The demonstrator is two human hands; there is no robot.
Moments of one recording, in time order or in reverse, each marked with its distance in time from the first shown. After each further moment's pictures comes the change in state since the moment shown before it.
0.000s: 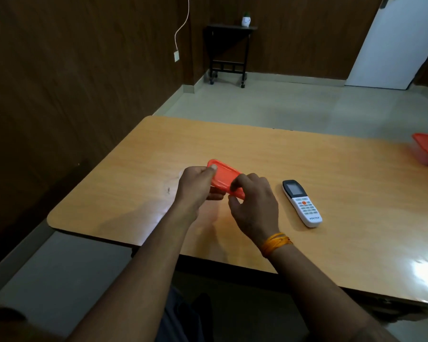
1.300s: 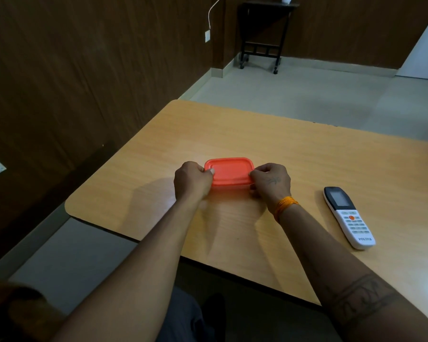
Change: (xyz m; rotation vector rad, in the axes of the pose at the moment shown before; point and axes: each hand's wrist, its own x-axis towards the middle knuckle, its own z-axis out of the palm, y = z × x) left_hand 0.087 -0.052 -0.048 0.507 0.392 -0.007; right_hand 0.092 0.018 0.079 0.506 -0.228 0.750
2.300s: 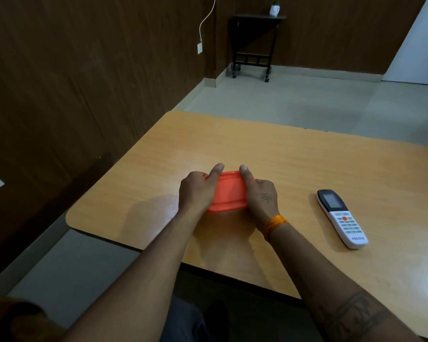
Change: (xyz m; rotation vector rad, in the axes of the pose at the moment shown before) left_hand -0.027 0.017 -0.013 0.013 -0.076 0.142; right_hand -0.033 0.007 0.011 0.154 -0.068 -0.104
